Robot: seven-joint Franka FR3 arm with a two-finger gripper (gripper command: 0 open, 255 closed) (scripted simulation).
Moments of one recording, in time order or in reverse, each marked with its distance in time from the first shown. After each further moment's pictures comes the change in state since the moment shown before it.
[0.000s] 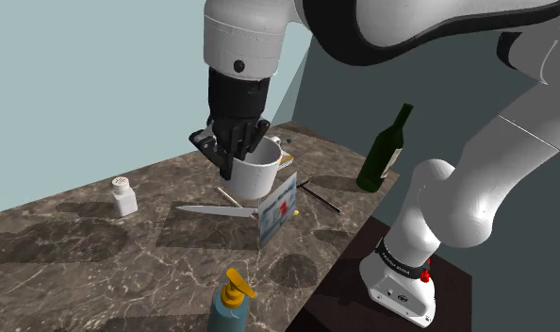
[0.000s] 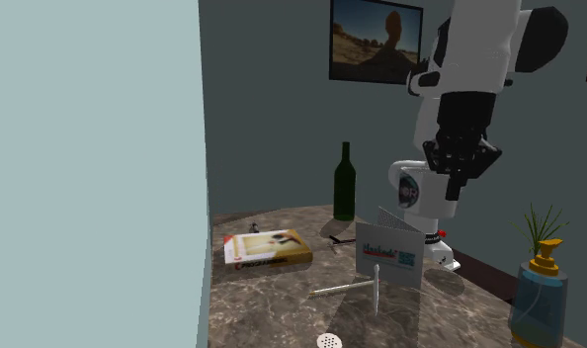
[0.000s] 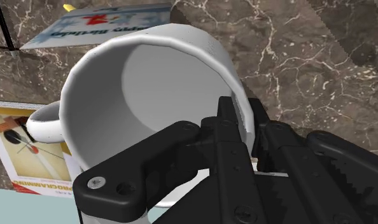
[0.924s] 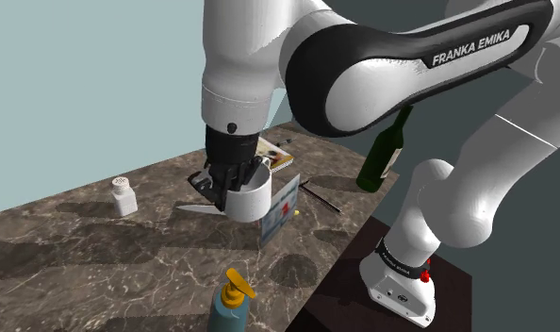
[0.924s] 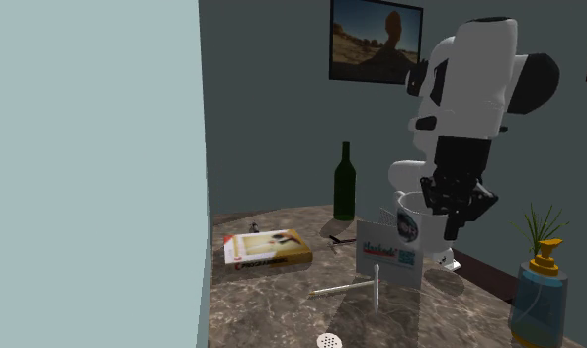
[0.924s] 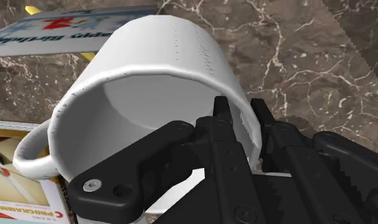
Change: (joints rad) arm 0.003 0.031 0.015 -0.153 -0.011 0.189 0.021
